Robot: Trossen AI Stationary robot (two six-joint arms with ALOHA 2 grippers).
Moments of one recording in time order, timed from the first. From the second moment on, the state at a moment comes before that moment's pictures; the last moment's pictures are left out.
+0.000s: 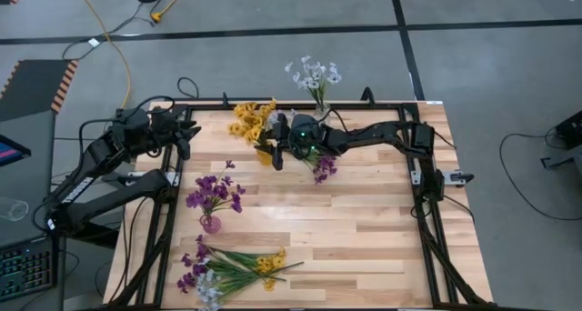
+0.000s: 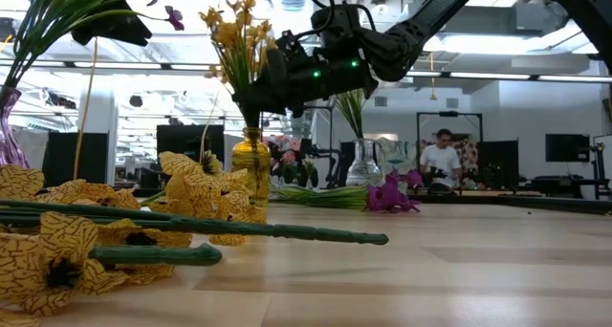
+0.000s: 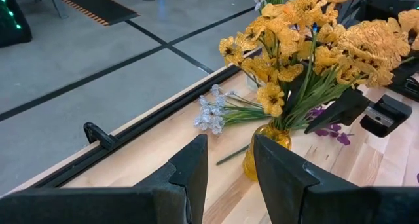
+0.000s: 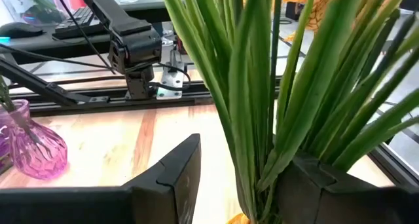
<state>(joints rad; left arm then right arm) 0.70 0.45 0.82 -0.77 0.02 -0.13 -0.26 2.03 1.29 0.55 -0.18 -0.01</state>
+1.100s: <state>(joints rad) 0.70 0.45 0.82 -0.77 0.02 -0.13 -0.25 1.98 1.29 0.46 -0.15 -0.24</state>
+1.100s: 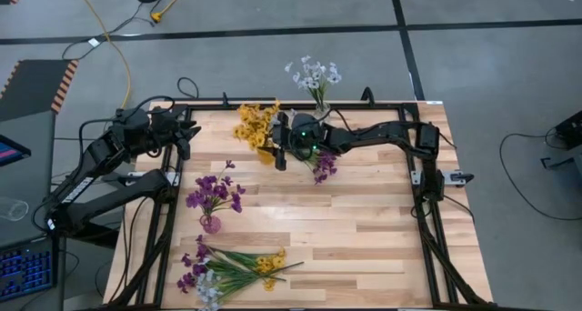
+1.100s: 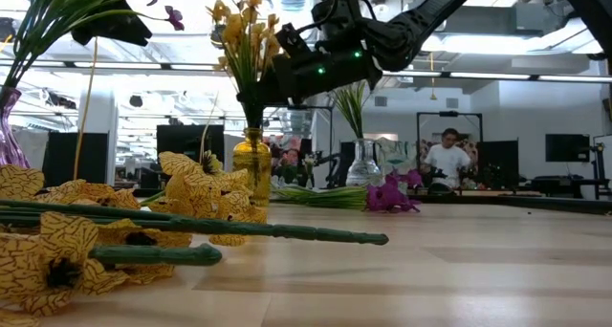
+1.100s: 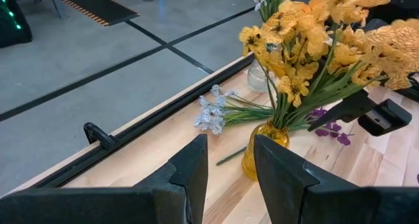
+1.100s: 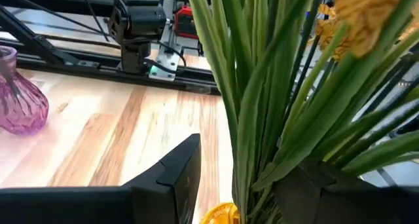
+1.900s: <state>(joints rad) 0.70 0.45 0.82 -0.77 0.02 -0.13 -0.25 1.92 1.29 0.31 -0.08 -0.24</state>
